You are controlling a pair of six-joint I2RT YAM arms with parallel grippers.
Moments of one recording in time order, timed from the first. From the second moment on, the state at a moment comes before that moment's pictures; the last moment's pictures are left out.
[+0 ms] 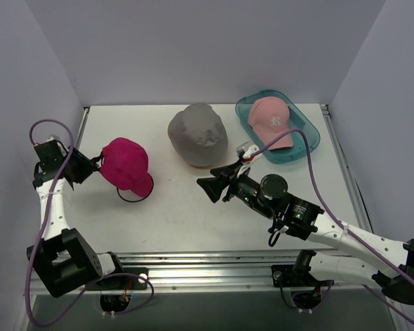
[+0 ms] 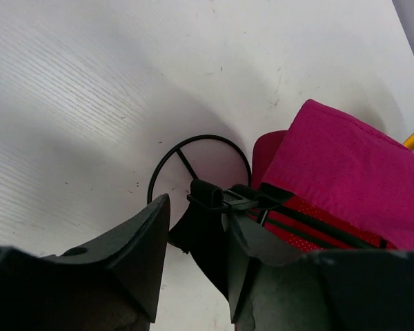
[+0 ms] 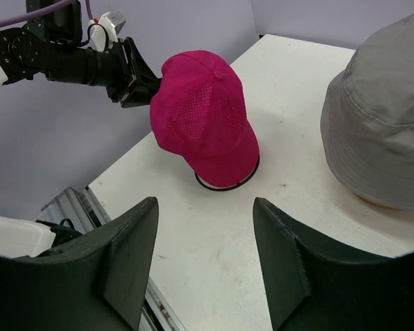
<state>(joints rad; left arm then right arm) 0.43 1.26 1.01 -0.51 0.24 -0.53 1.04 0.96 0.83 0.12 0.16 0.35</state>
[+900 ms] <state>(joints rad) 0.43 1.32 1.02 -0.52 0.19 -0.52 1.04 0.98 0.83 0.12 0.17 0.34</state>
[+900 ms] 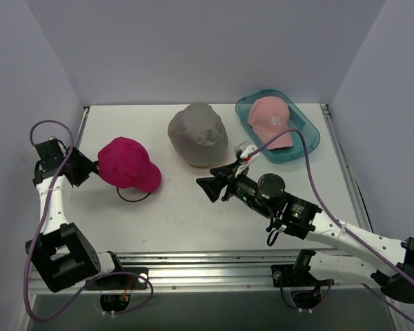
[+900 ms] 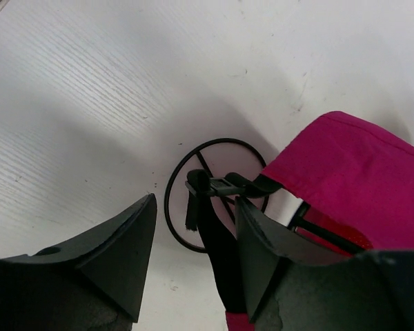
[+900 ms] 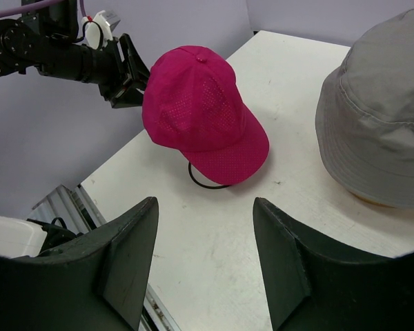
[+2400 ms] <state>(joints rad) -0.56 0.99 1.30 -0.63 -0.17 -0.44 0.30 1.36 1.19 -0.12 0.34 0.39</state>
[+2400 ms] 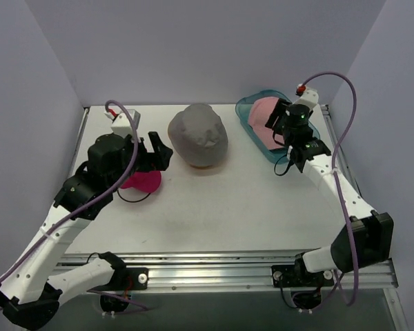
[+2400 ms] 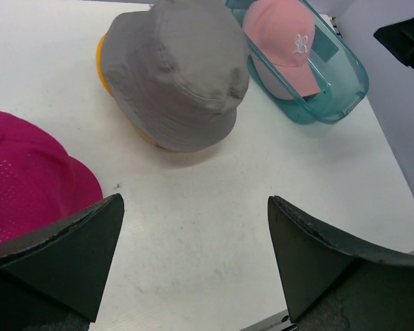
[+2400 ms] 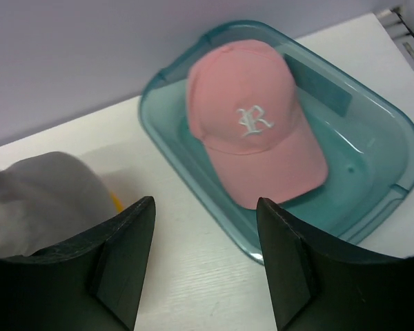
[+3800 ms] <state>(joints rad) -1.10 0.86 0.89 -0.08 -0.71 -0.14 0.09 2.06 1.68 -0.06 0.17 0.25</state>
